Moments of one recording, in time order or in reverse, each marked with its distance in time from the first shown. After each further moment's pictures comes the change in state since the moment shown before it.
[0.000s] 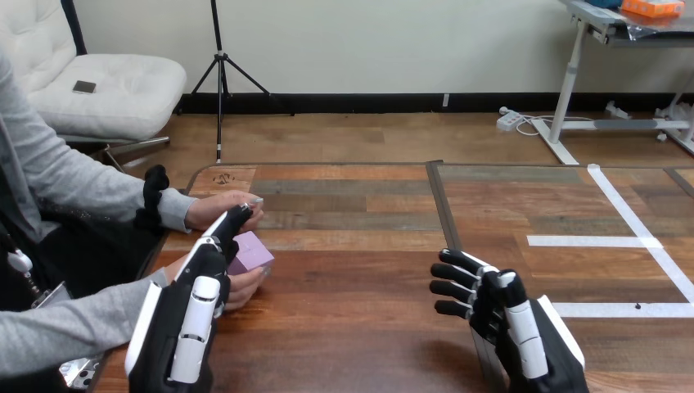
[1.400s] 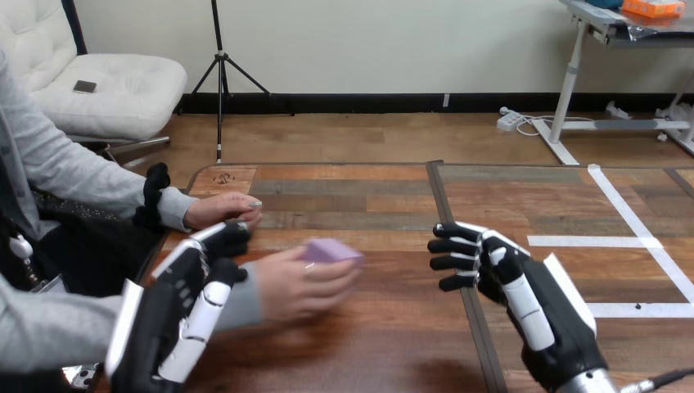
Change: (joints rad) left arm 0.019 0.061 0.017 -0.041 0.137 0.030 0.155; right arm -0.010 -0.092 0.036 -0.184 -0.088 0.049 -0.079
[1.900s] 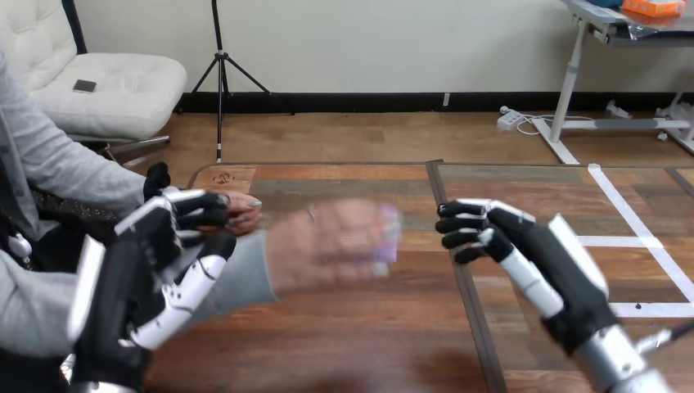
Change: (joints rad) left arm -0.038 0.080 0.032 -0.110 -0.008 0.040 0.043; right arm -0.134 -0.111 -0.005 0.076 -0.056 -0.026 0.005
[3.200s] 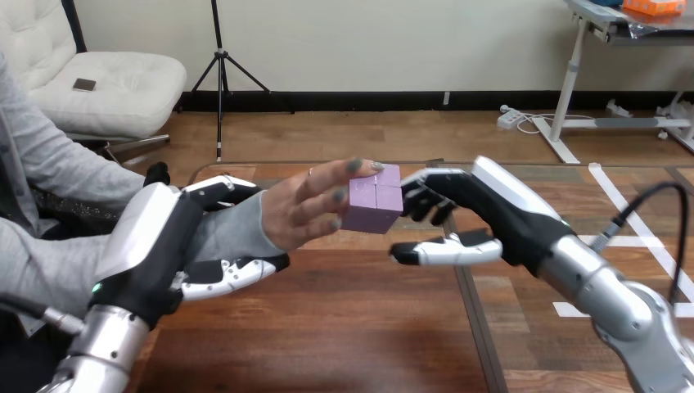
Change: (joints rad) left arm -0.183 0.244 -0.094 -0.040 0.427 0.272 0.150; right arm -0.361 -0.123 0.129 0.202 -0.347 0.007 0.011
